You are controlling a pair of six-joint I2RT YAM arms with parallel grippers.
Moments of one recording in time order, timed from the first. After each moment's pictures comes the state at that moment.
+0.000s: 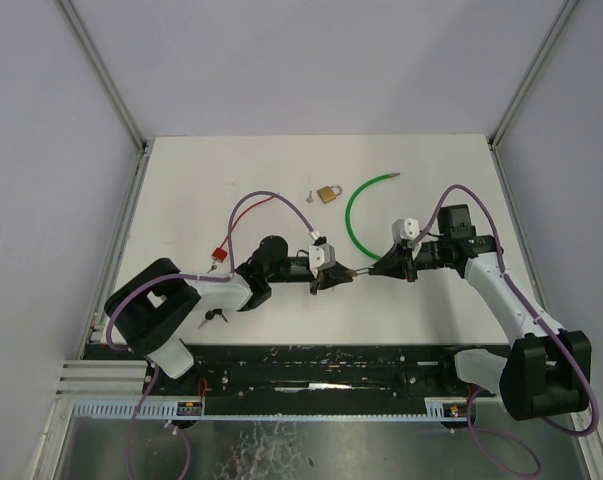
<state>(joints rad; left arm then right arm) -0.80 1.61 0.61 0.92 0.67 0.11 0.14 1.18 0.79 -0.67 -1.28 -1.08</state>
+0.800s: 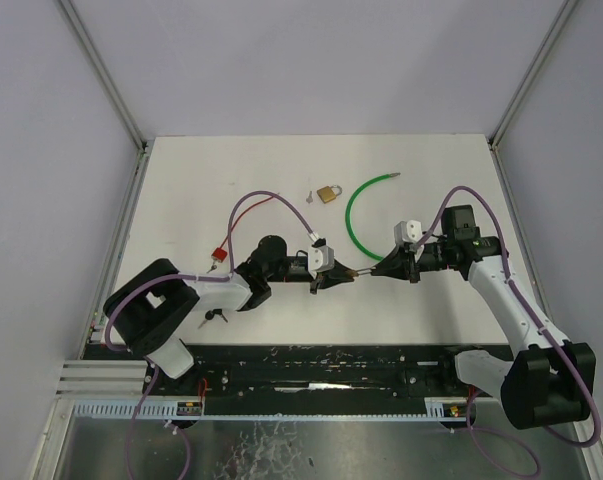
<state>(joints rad) -0.80 1.61 0.61 0.96 0.72 0.13 0.13 1.13 0.81 -0.75 -1.26 -1.12</state>
